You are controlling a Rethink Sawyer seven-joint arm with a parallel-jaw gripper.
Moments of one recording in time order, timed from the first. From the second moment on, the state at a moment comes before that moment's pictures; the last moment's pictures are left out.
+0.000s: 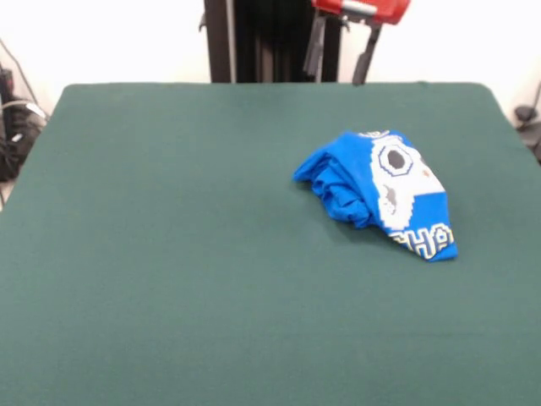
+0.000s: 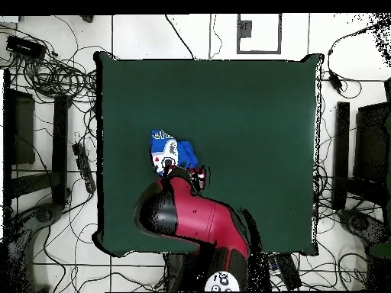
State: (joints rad) arm 0.14 -0.76 -0.31 1.89 0.12 0.15 1.67
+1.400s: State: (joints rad) arm 0.07 -0.61 -0.23 1.94 0.09 -0.02 1.67
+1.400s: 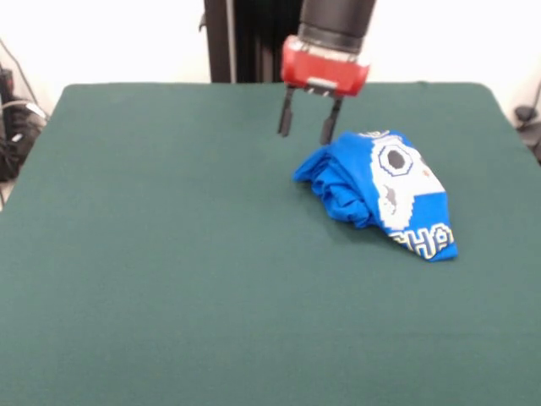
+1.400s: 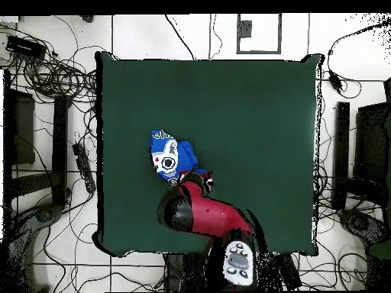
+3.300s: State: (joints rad) arm -0.03 -0.57 -0.19 1.90 0.09 0.02 1.67
